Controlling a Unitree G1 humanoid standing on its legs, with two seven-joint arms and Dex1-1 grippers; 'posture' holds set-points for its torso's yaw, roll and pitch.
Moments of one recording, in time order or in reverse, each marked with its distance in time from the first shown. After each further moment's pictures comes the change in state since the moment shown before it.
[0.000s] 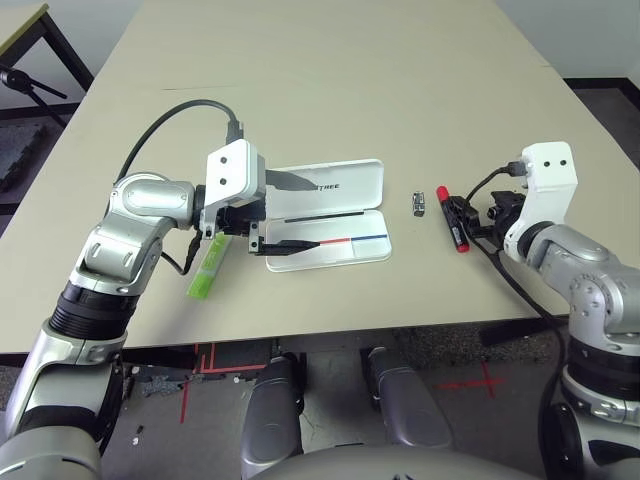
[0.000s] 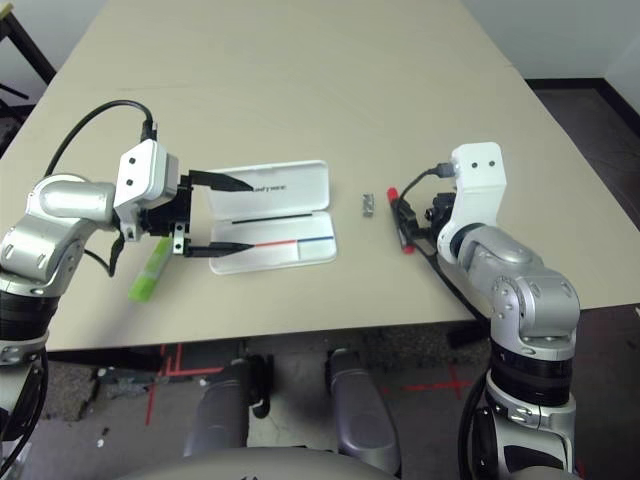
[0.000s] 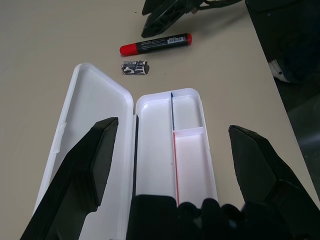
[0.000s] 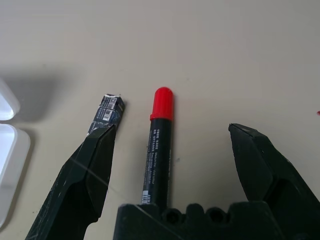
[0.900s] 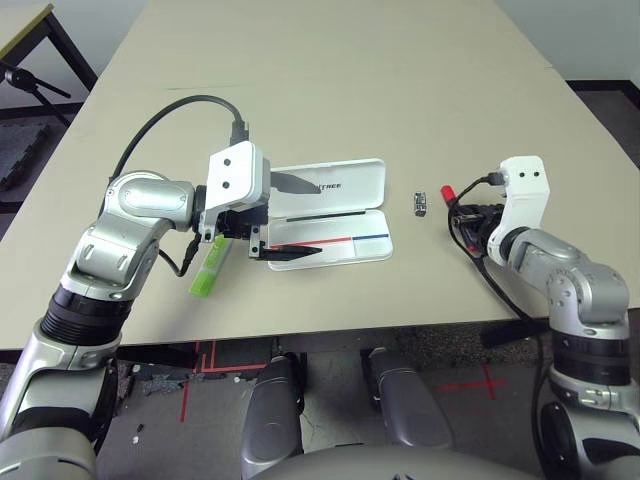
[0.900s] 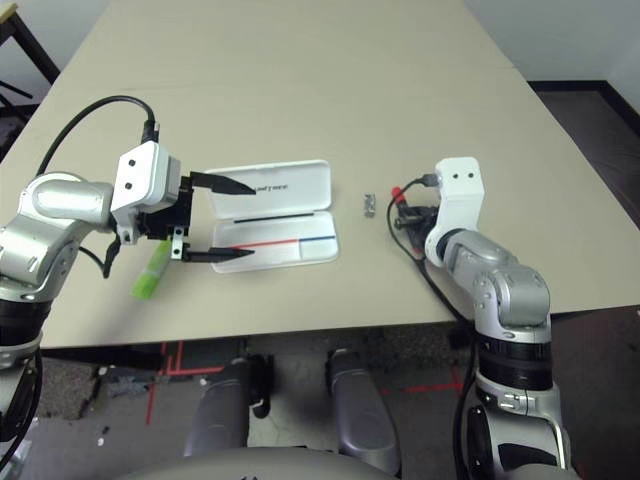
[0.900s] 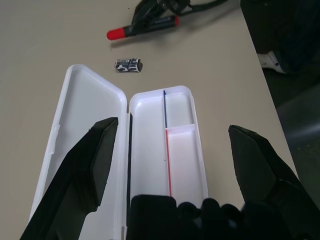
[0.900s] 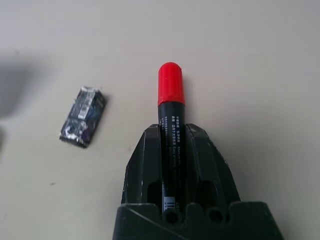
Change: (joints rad) left arm 0.004 0.041 0.004 -0.089 -0.008 0.073 0.001; right arm -0.035 -0.087 0.039 0.144 -0.019 -0.120 0.066
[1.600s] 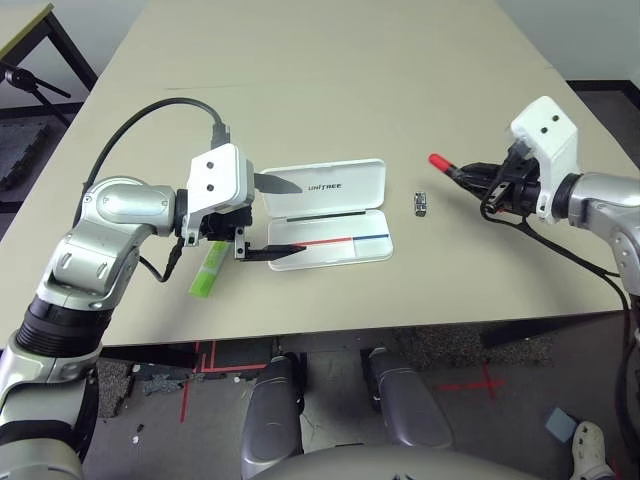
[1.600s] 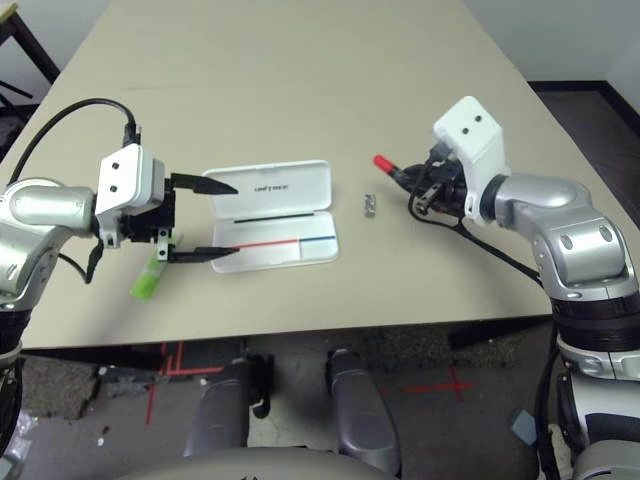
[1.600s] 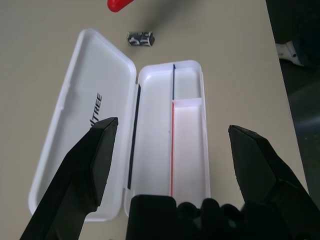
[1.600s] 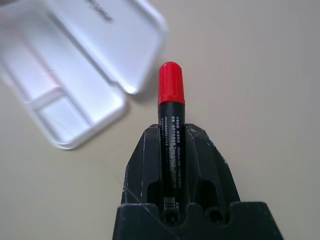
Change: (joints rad) left arm 0.098 0.063 0.057 -0.040 0.001 0.022 0.045; right arm -0.210 -0.404 0.280 0.039 0.008 -0.259 0.685
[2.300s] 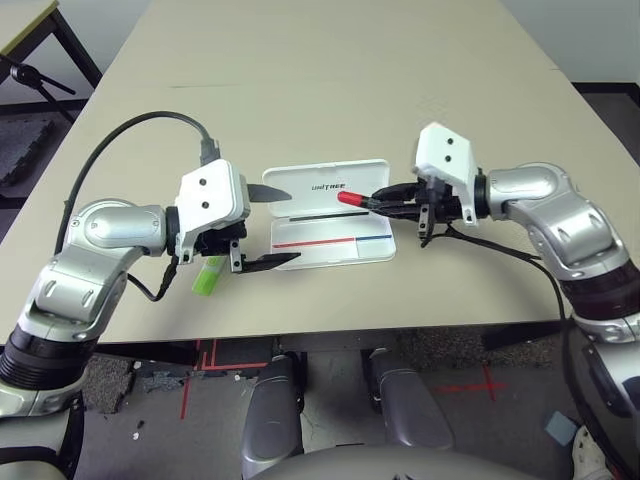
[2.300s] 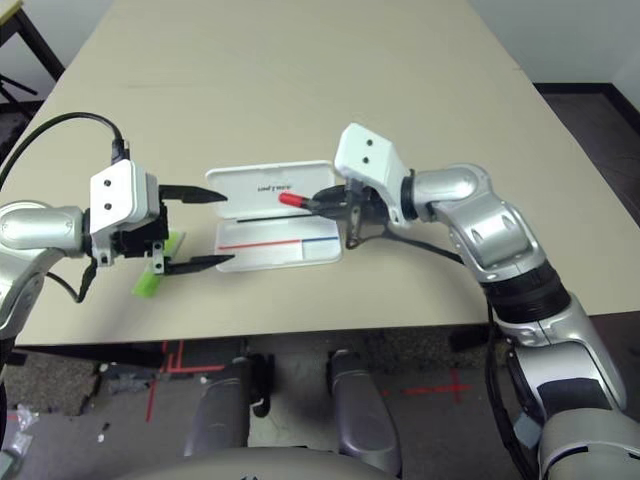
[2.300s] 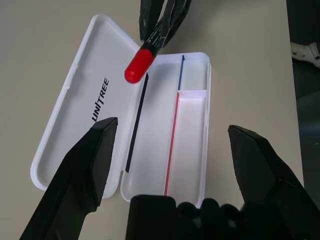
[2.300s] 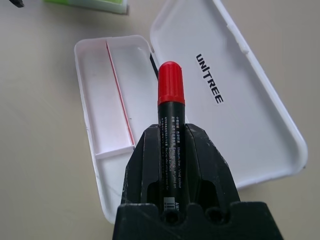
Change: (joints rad) left arm 0.111 0.021 0.057 -0.148 -0.004 0.077 0.106; right arm -0.131 0.218 0.232 0.118 -0.147 -0.241 0.103
